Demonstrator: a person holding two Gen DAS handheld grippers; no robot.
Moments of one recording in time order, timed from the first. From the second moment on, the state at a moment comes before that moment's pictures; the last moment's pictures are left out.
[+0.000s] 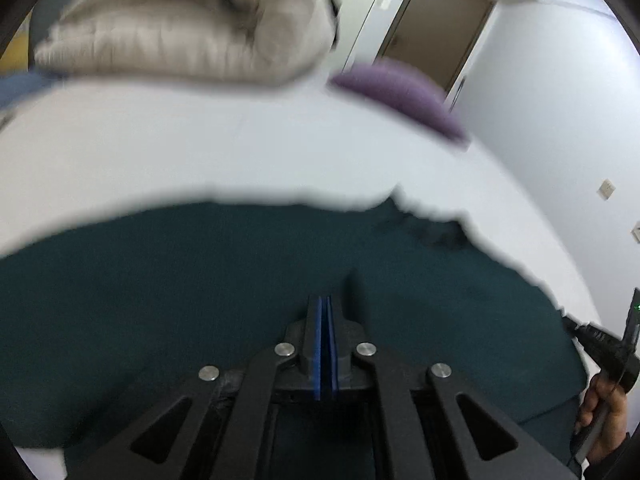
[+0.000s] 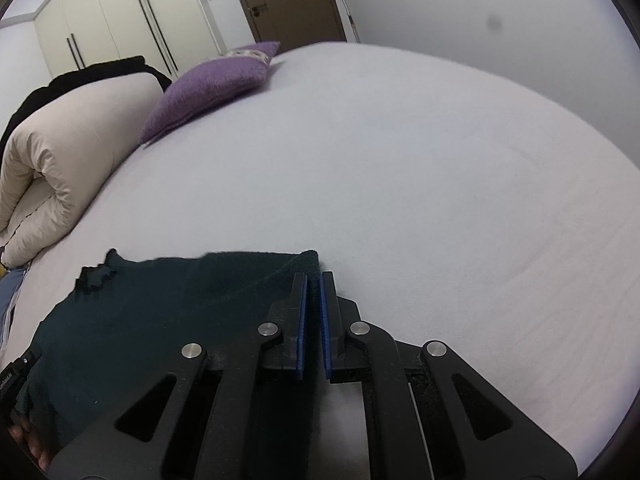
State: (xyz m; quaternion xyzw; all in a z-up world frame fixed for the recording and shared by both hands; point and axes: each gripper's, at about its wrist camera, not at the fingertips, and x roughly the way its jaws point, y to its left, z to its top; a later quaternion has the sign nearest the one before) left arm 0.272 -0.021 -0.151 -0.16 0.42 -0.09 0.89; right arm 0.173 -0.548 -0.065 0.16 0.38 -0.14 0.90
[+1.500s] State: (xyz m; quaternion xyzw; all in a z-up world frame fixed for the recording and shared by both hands) left arm 0.073 0.205 -0.107 -0.43 0.31 -0.01 0.85; right arm 0.038 -0.363 0.032 0.13 0.34 0.07 0.93
